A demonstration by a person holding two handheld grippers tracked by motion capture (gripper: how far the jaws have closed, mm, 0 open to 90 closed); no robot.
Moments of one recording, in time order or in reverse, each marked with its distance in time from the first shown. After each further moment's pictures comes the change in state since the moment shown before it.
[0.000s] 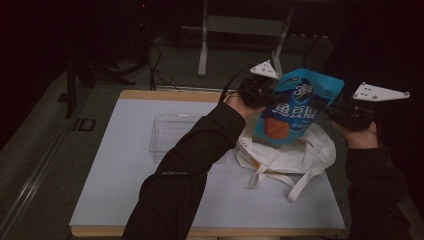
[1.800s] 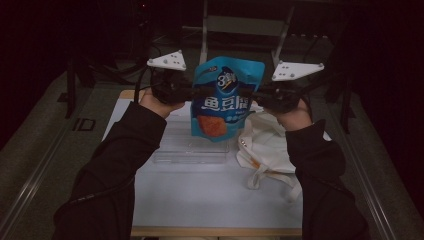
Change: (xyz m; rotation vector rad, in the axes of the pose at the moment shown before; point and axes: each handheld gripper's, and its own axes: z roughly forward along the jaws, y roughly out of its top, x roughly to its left) left arm 0.018 -0.052 -0.192 -0.022 0.080 -0.025; right arm 0.100 0.086 0.127 0.007 0.249 -0.128
